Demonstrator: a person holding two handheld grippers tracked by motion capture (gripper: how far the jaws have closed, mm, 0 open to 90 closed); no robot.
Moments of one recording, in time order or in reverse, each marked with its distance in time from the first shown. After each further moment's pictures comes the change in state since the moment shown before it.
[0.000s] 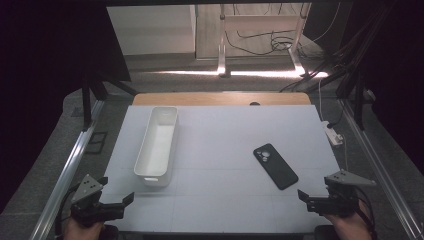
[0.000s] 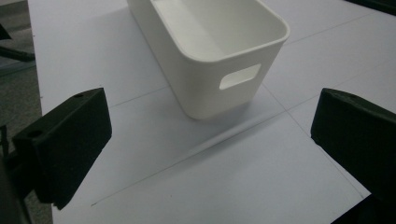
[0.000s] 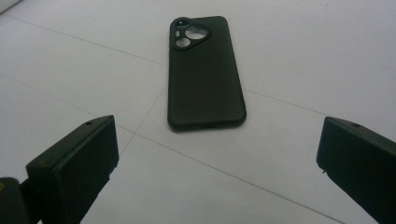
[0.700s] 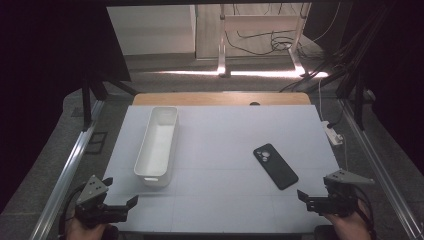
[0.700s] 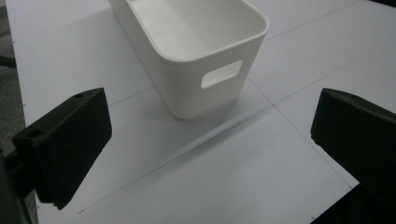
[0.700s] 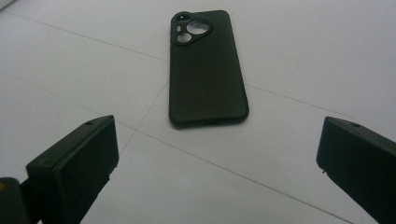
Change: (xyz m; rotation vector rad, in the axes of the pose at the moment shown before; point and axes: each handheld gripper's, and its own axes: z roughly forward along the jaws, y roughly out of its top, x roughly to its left) left arm -0.007 0.002 0.001 0.012 -0.032 0.034; right arm 0.000 0.001 0.003 0.023 0.012 0.002
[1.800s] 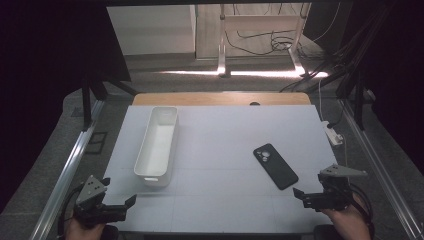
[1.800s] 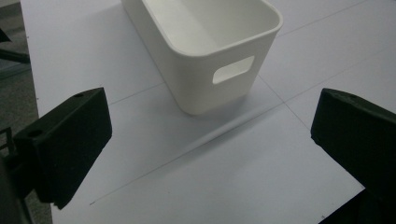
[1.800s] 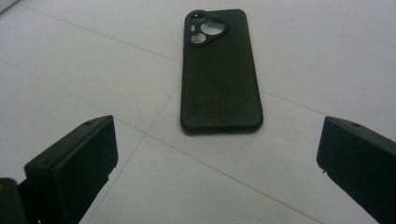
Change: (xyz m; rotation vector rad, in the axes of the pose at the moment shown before) left arm 0.003 -0.001 0.000 0.015 0.031 -0.008; right arm 0.002 0.014 0.010 0.048 0.054 -0.031
